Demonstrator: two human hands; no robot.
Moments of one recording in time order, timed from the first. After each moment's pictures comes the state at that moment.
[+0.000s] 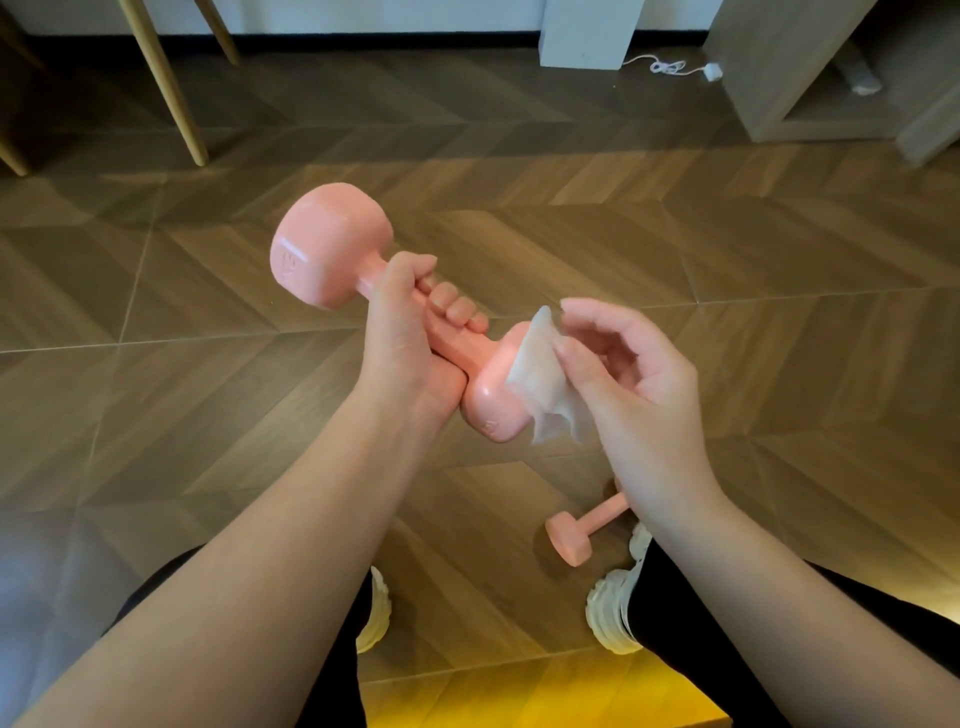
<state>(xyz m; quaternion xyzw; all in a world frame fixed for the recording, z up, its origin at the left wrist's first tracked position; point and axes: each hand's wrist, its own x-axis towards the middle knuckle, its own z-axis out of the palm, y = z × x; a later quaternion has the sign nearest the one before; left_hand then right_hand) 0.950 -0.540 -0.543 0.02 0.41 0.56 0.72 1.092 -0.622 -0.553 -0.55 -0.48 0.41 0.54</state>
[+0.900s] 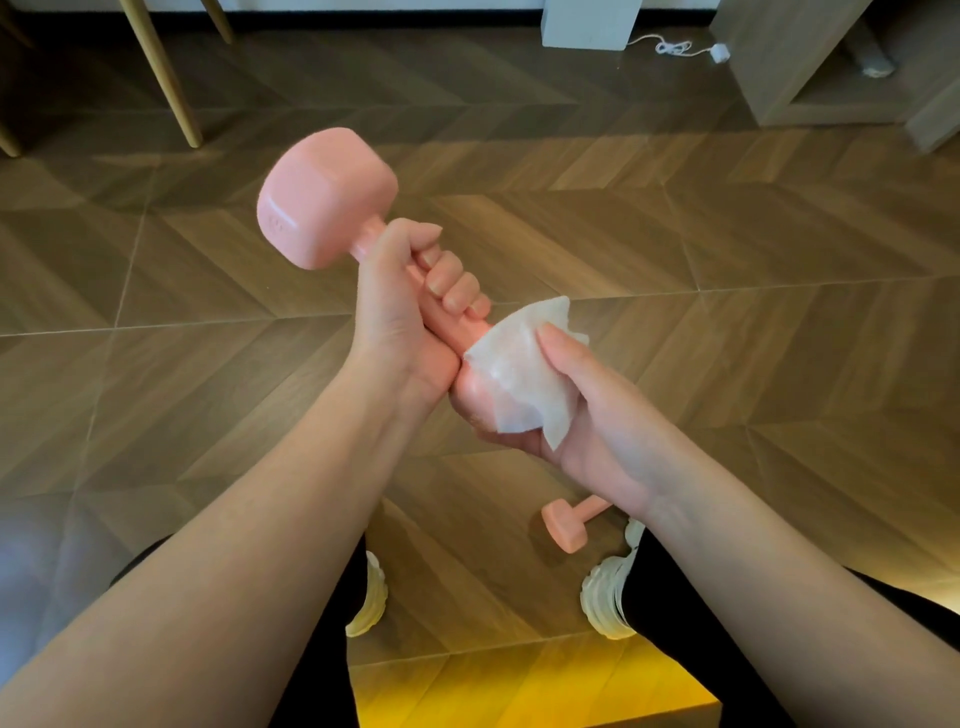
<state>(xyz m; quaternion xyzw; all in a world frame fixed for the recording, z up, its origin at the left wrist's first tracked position) 0.950 -0.544 -0.536 0.10 0.39 0.55 0.73 1.090 -0.615 -0.561 -0.41 -0.22 0.79 0.40</state>
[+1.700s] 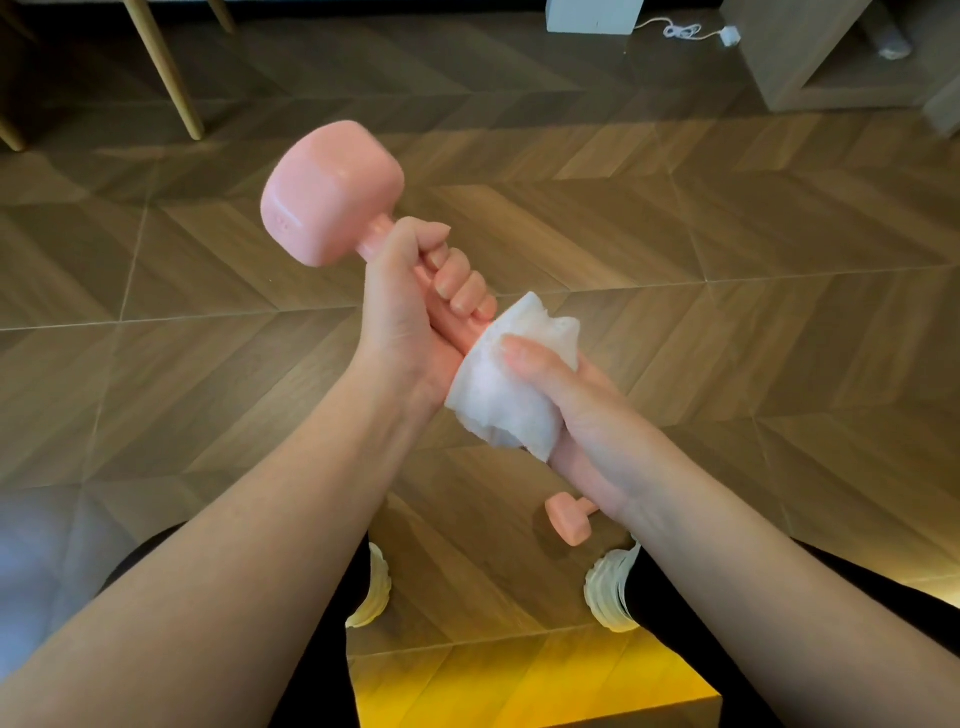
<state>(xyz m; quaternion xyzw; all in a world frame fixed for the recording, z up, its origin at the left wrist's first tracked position) 0.956 -0.547 -0.541 0.09 0.38 0.54 0.75 1.079 -0.618 -0.563 -0.48 -0.24 0.74 0.40</state>
